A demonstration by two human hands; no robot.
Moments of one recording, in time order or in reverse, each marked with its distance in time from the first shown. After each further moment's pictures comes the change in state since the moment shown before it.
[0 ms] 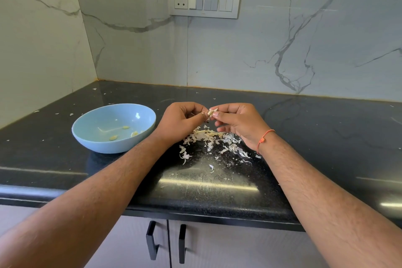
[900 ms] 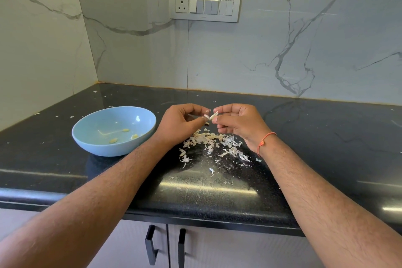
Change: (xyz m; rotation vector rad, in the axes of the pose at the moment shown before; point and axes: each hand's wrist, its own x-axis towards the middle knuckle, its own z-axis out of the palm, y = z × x) left_hand 0.000 -0.001 0.000 -0.006 0.038 -0.039; right_hand 0.001 -0.006 0.000 -0.060 0.104 0.042
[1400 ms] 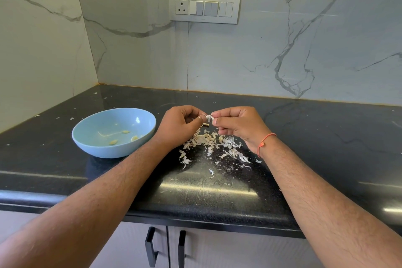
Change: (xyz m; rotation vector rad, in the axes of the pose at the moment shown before) left_hand 0.000 0.003 0.000 0.130 0.030 0.003; right_hand -0.001 -0.001 0.000 -0.037 -0.005 0.000
